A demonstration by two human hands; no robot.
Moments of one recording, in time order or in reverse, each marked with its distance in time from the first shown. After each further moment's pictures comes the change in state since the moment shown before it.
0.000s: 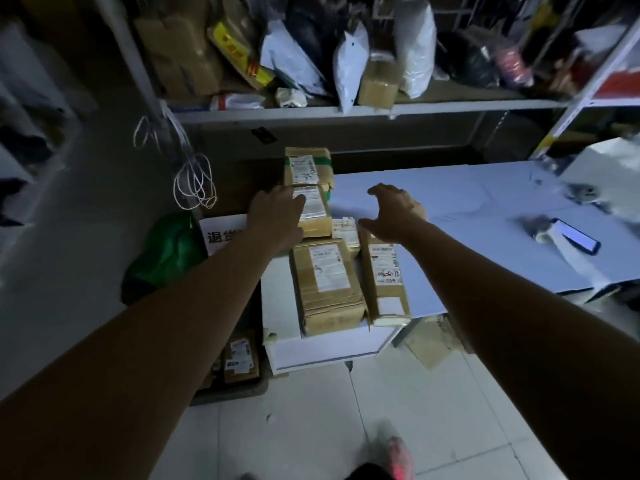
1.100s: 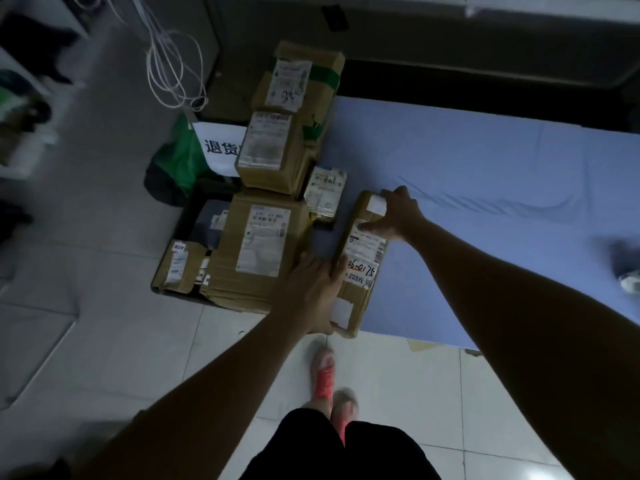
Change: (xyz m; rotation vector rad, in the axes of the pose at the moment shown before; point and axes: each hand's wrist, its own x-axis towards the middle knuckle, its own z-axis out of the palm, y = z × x) left_hand 0.067 0.233 0.177 -0.134 -0.326 -0.032; right_hand 0.172 0.188 0.155 0.162 -0.497 -0.119
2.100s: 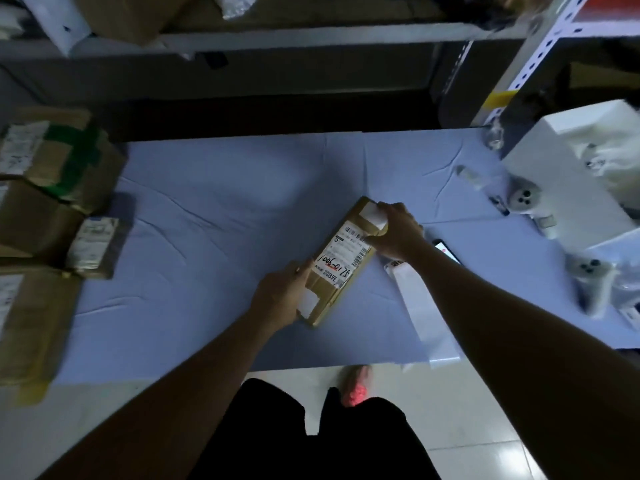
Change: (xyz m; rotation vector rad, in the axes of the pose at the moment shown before) left_hand 0.247 0.325 -0.061 -0.203 -0.100 -0.027; right_hand -0.049 0.449 -0.172 0.171 0.225 0.134
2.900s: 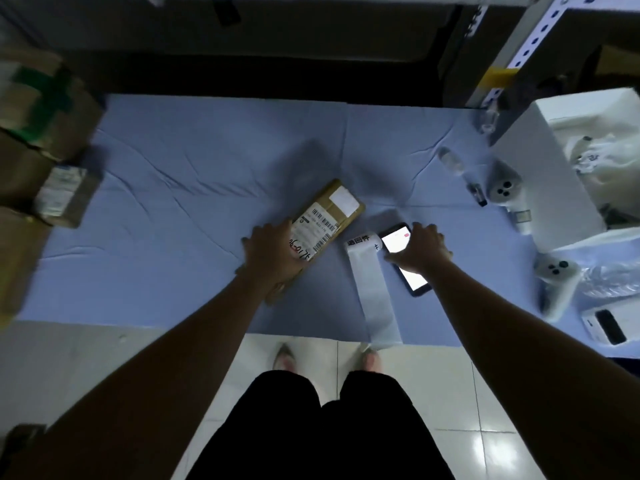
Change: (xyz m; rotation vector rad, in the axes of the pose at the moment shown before) left_hand 0.044 0.108 -0.012 -0.193 0.113 -0.445; right_hand -0.022 0.136 -0.032 -0.254 -0.173 0.237
